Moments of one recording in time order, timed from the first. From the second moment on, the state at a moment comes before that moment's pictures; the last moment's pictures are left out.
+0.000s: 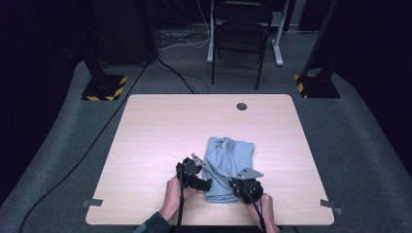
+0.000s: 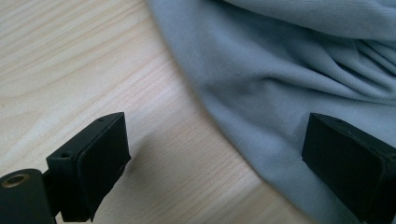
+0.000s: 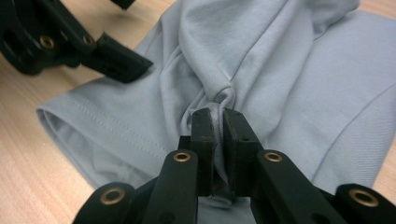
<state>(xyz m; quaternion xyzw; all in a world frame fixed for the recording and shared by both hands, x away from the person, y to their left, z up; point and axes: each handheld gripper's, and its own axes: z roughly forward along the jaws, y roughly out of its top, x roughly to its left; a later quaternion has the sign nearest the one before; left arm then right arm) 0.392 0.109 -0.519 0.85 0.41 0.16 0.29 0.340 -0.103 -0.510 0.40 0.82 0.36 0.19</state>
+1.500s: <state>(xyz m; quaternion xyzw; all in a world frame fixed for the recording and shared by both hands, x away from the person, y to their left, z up) 0.422 0.116 -0.524 0.83 0.43 0.19 0.31 0.373 -0.182 -0.514 0.52 0.76 0.37 0.15</state>
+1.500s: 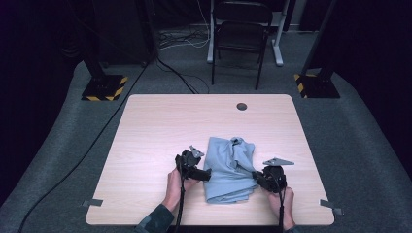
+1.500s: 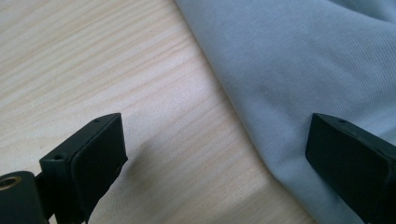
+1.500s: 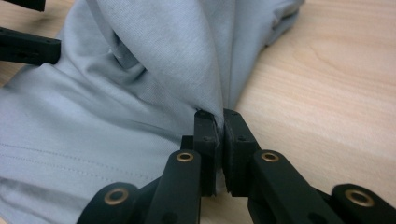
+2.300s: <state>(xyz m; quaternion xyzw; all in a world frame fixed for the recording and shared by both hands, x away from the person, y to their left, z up) 0.392 0.153 -0.518 0.82 0.44 0.15 0.33 0.352 -0.156 -0.507 0.45 0.81 0.34 0.13</state>
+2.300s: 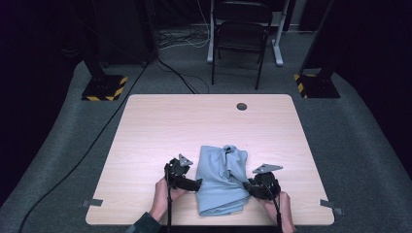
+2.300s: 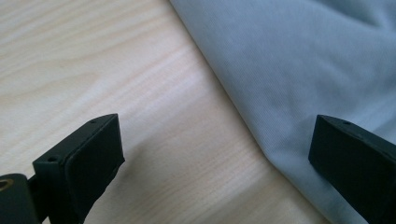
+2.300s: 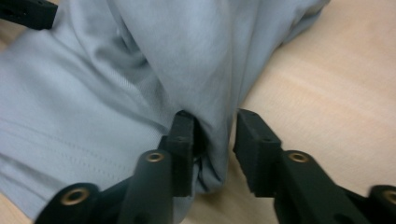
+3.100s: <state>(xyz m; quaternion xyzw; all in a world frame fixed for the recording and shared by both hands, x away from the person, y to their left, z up) 0.429 0.130 -0.526 0.82 0.45 0.18 0.32 0.401 -0.156 -0.511 0.48 0.79 0.32 0.20</state>
